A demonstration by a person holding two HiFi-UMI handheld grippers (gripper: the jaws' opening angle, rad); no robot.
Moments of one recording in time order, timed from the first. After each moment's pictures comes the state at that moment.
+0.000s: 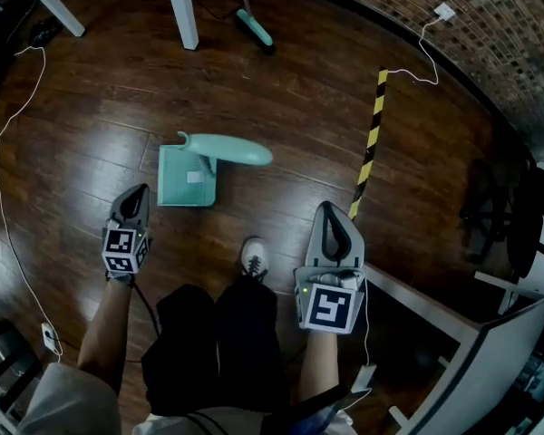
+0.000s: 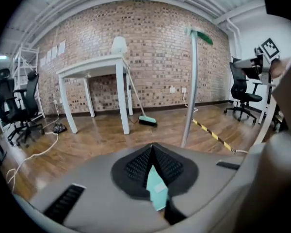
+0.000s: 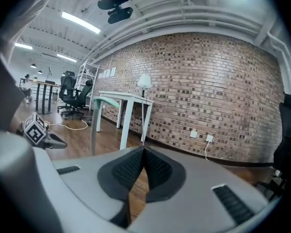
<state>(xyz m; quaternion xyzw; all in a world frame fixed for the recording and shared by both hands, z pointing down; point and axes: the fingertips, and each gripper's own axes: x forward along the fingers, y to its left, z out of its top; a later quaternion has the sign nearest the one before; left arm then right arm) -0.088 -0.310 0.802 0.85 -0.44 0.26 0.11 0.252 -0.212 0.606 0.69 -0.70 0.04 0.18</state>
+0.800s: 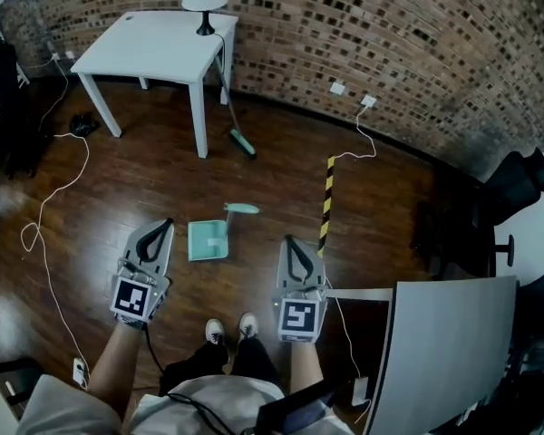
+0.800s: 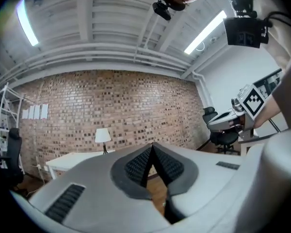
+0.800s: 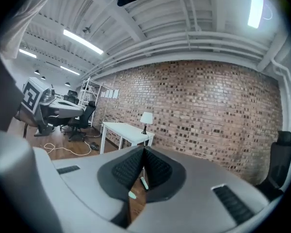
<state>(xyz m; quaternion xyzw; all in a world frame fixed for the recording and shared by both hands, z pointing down) -0.062 -0.211 0.180 0.93 -0.35 0.05 -0.08 0.148 -0.134 0.194 0.69 -0.70 -0.02 0.14</state>
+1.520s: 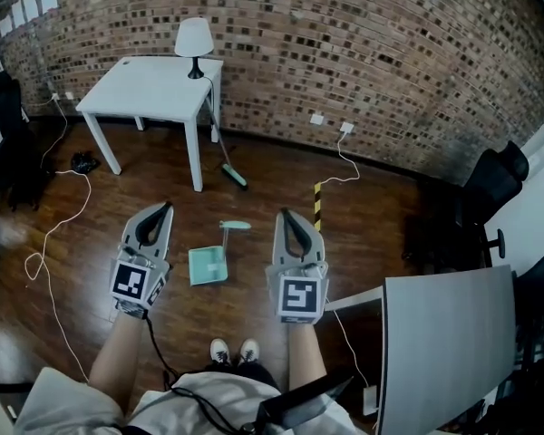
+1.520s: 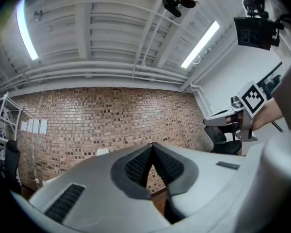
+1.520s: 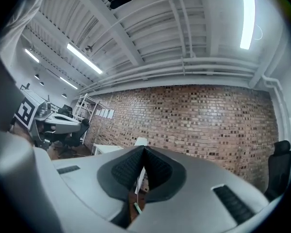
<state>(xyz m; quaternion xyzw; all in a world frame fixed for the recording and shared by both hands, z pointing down) -0.064 -0.189 0.061 0.93 -0.34 -0.03 -0.16 0.136 -0.109 0.044 0.71 -0.69 -0.11 0.05</state>
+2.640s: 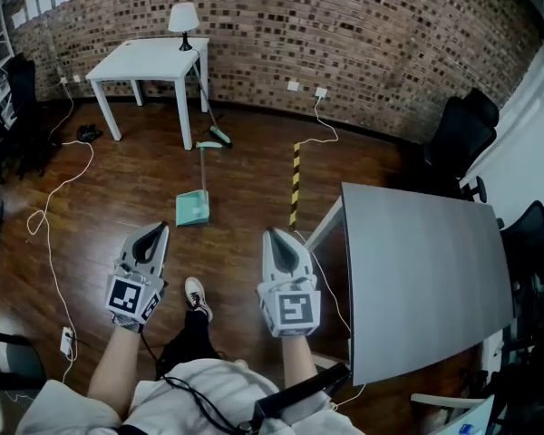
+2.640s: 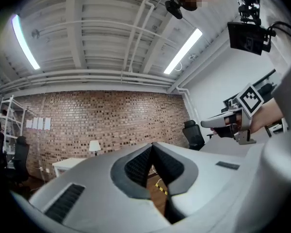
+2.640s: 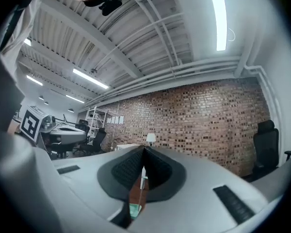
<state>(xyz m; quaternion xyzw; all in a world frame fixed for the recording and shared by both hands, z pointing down) -0.070 0.261 0.107 0.93 -0.33 -0.01 -0.13 0.124 0.336 0.096 0.68 -0.73 -0.04 0.00</state>
